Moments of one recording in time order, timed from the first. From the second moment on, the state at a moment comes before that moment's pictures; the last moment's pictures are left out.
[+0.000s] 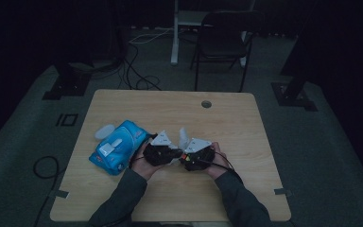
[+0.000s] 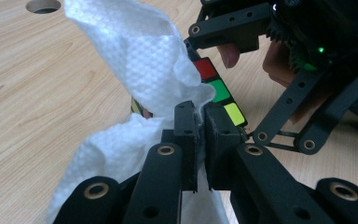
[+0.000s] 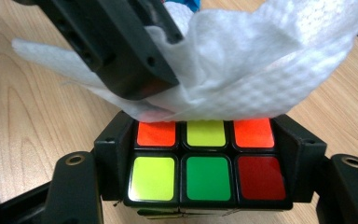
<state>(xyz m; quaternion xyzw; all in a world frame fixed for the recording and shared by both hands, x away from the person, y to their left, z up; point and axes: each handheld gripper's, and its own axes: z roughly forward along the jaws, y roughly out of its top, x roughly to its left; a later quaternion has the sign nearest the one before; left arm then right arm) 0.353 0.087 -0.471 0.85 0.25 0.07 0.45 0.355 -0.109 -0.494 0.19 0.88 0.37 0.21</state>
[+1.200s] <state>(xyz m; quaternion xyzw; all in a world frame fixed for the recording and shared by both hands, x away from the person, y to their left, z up) 0.359 0.072 -0.470 0.86 0.23 0.08 0.45 0.353 -0.100 -0.495 0.17 0.89 0.37 0.19</state>
